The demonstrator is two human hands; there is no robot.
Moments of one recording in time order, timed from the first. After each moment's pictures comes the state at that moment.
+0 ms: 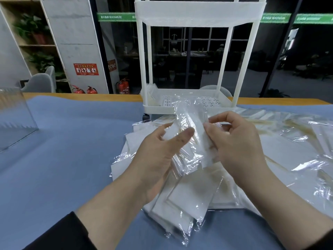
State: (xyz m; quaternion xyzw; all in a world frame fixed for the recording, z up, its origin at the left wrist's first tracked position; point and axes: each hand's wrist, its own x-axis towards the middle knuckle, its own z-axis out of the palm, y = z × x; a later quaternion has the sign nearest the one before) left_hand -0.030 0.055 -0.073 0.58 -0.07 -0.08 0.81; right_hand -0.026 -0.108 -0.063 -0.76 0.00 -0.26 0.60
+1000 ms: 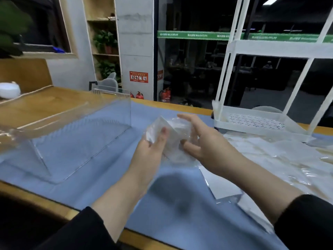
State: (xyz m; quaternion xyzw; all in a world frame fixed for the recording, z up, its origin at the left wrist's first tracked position) left_hand -0.074 0.267 -0.069 0.64 -0.03 0.15 0.75; right_hand -0.039 0.101 -0.021 -0.88 -0.30 -0.09 0.34
